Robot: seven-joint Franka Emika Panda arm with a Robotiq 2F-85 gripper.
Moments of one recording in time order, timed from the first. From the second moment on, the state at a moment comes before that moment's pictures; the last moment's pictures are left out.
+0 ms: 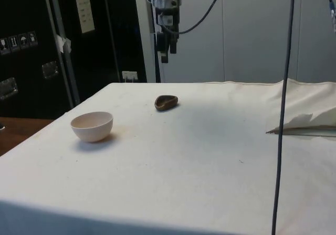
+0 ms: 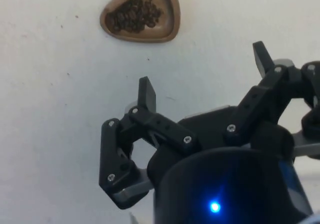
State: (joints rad) arm -0.02 0.32 -0.38 -2.04 0.07 2.49 -0.43
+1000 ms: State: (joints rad) arm -0.03 0.48 -0.40 -2.01 0.29 2.56 -0.59
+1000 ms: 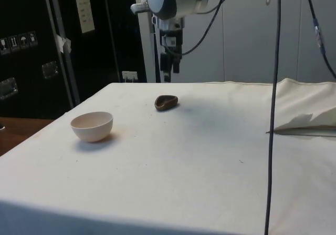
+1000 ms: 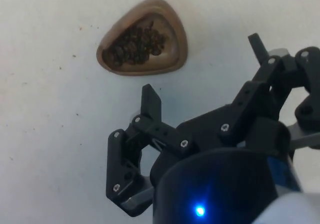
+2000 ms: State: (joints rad) arm -0.06 0.65 -0.41 -1.88 0.57 2.51 -0.82
